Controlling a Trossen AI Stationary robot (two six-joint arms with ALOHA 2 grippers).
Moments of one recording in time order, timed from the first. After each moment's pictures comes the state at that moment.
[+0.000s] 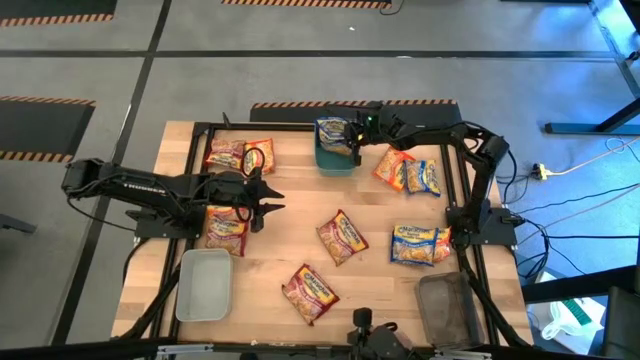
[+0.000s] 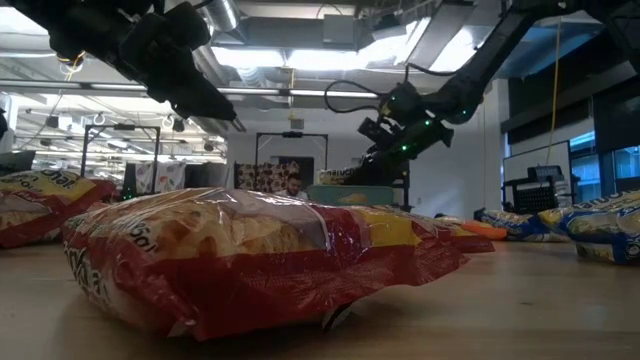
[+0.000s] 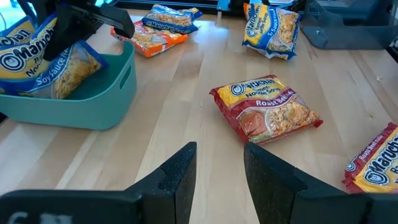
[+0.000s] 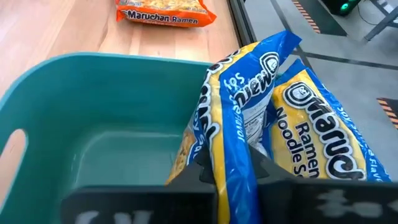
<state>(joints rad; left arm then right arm) 0.04 0.96 0.46 0.06 -0.10 -0.08 -0.69 1.88 1.05 0.26 -0.40 -0.56</state>
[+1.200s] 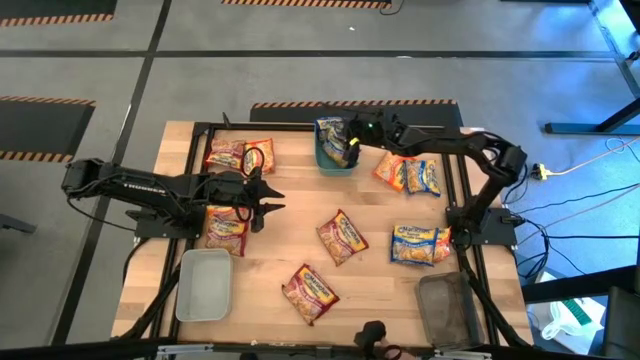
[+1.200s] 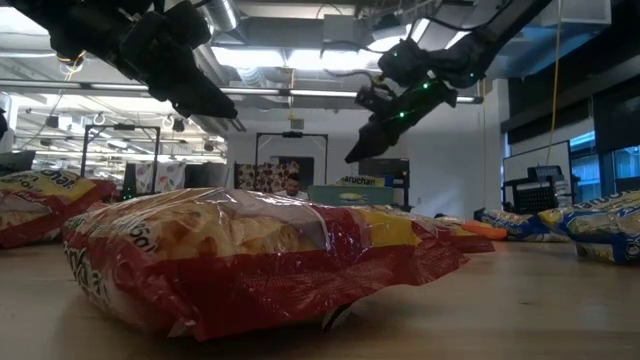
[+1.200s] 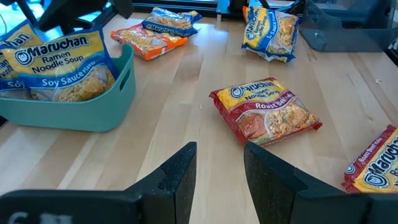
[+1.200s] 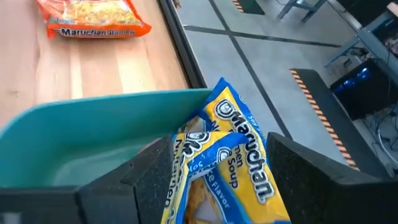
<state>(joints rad) 0.04 0.96 0.46 0.07 -0.10 -0.08 -0.55 1.70 1.05 0.14 0.04 -0.44</state>
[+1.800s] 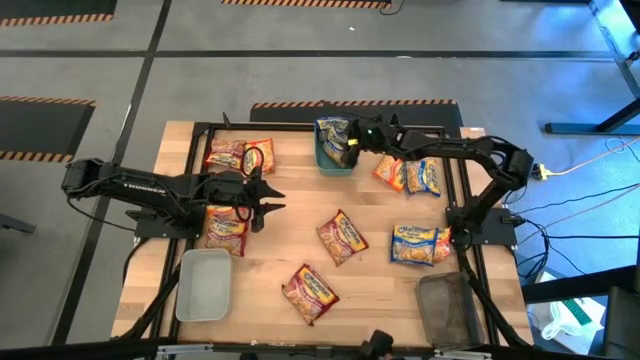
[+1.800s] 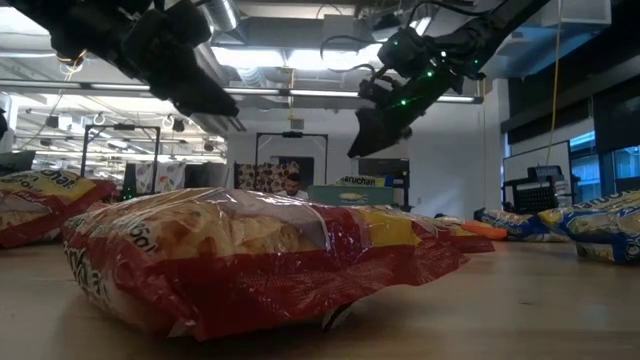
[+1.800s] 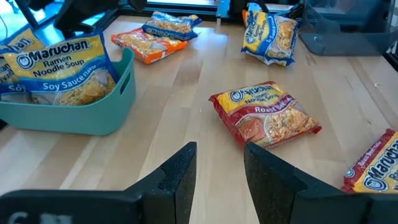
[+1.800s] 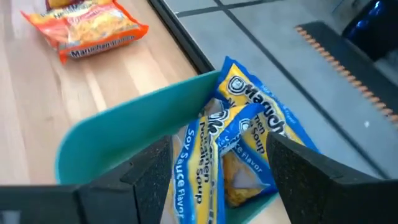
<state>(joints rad) 0.04 0.96 0.46 0.09 -0.10 -0.08 -0.49 1.65 1.05 0.02 0.12 -0.12</state>
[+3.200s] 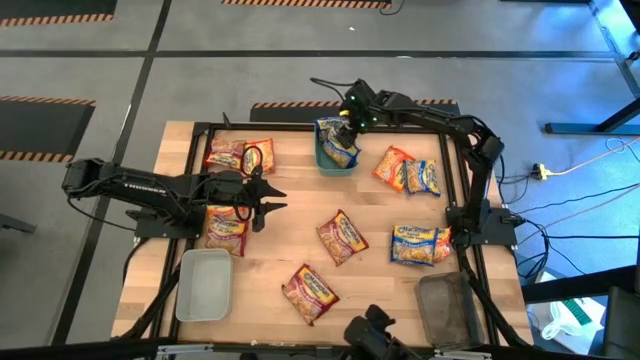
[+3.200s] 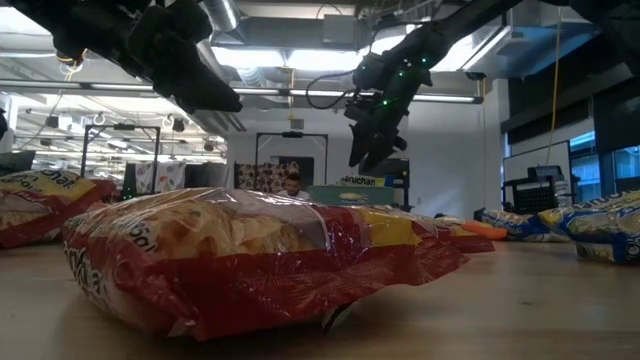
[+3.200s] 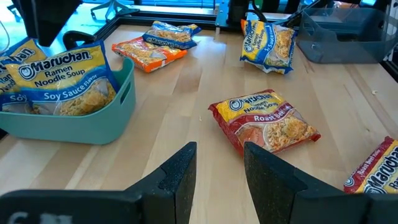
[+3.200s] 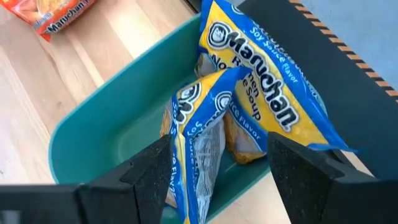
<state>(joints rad) 0.04 0.96 0.46 0.12 -0.10 -0.07 -0.65 1.92 1.57 -0.64 -0.12 0.02</state>
